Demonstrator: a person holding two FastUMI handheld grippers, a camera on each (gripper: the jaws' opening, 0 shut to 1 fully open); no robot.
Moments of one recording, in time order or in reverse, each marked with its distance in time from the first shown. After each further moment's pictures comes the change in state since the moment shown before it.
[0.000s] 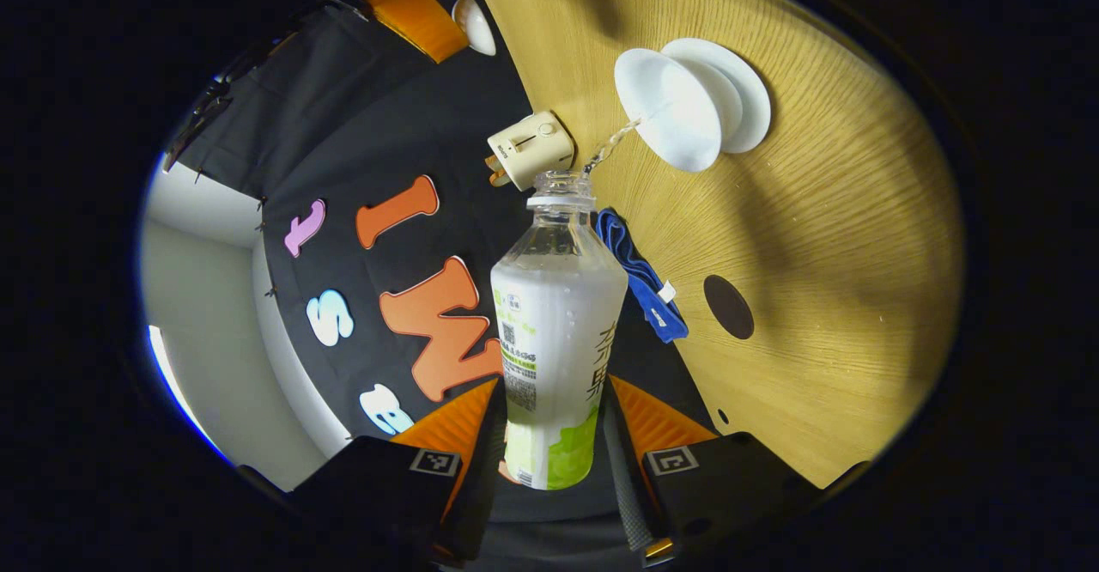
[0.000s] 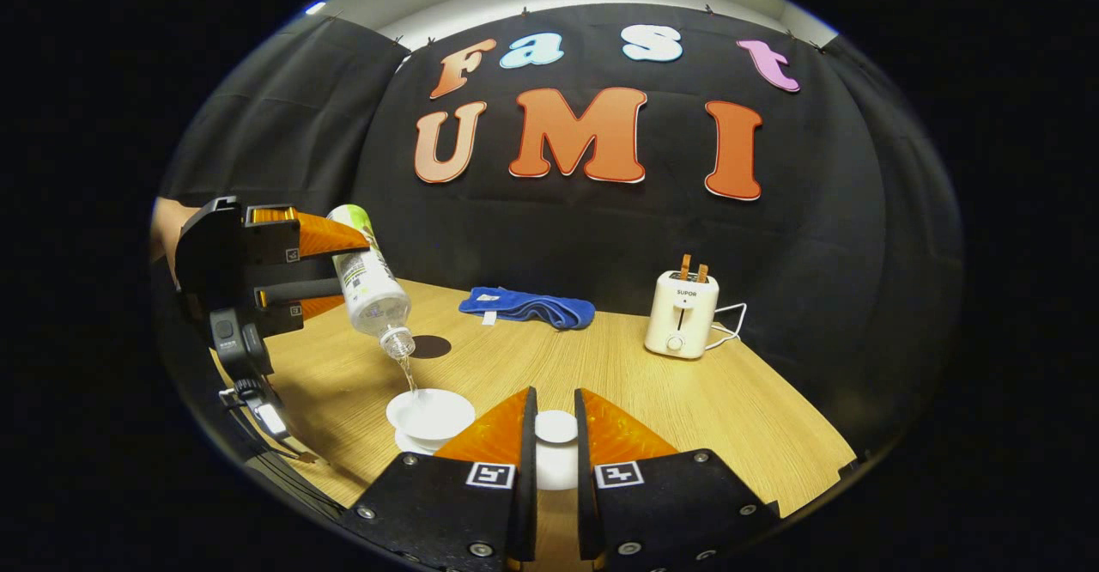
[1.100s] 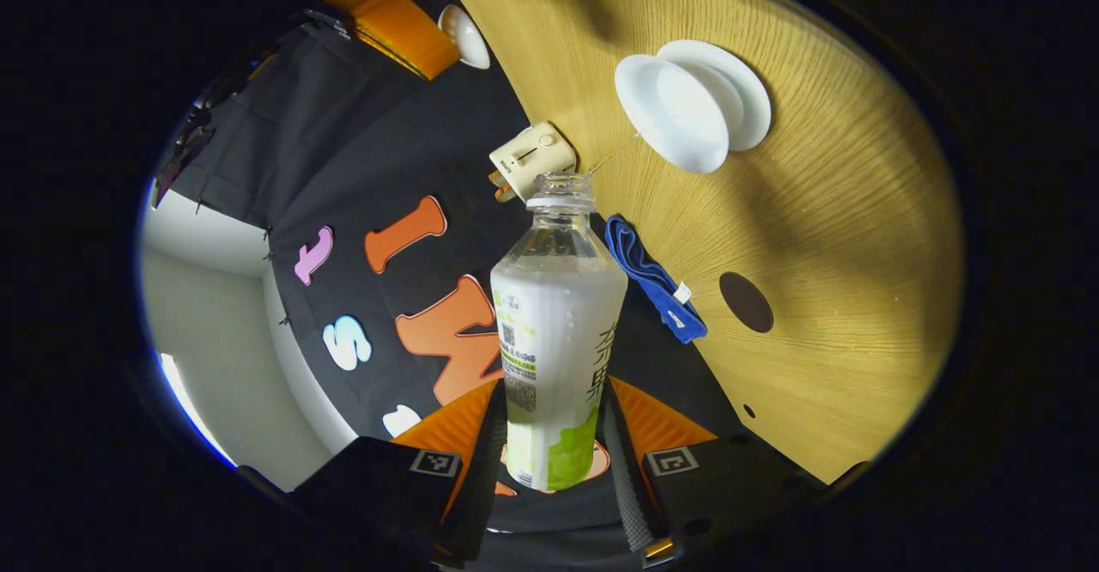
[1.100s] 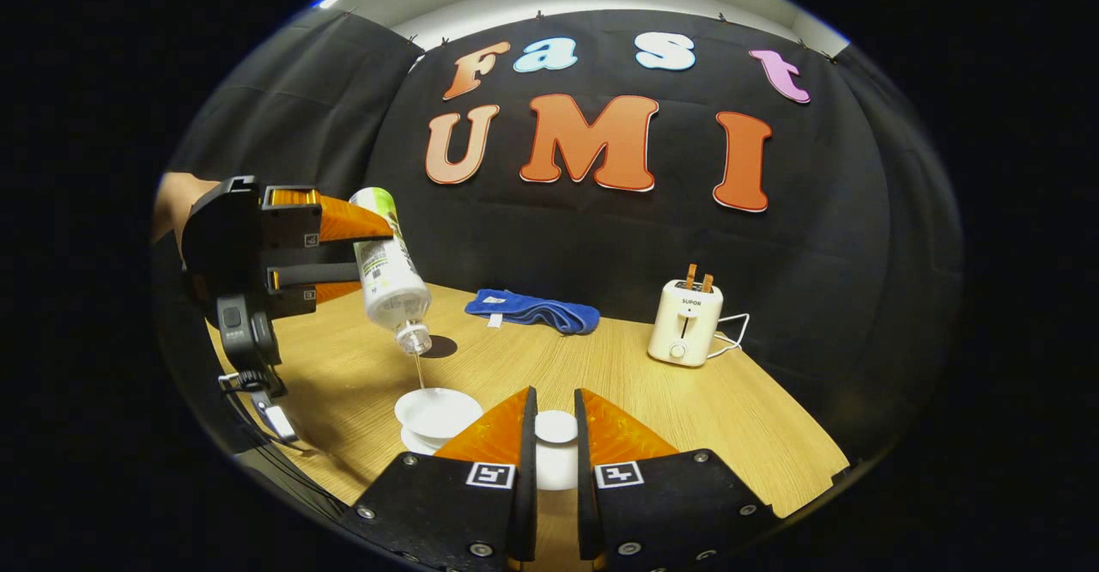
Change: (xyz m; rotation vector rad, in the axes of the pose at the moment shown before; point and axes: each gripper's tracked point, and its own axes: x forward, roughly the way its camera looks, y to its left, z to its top) left arm 0.003 0.011 0.011 0.077 -0.045 0.034; right arm -0.006 0.007 0.002 -0.035 -0.016 0.013
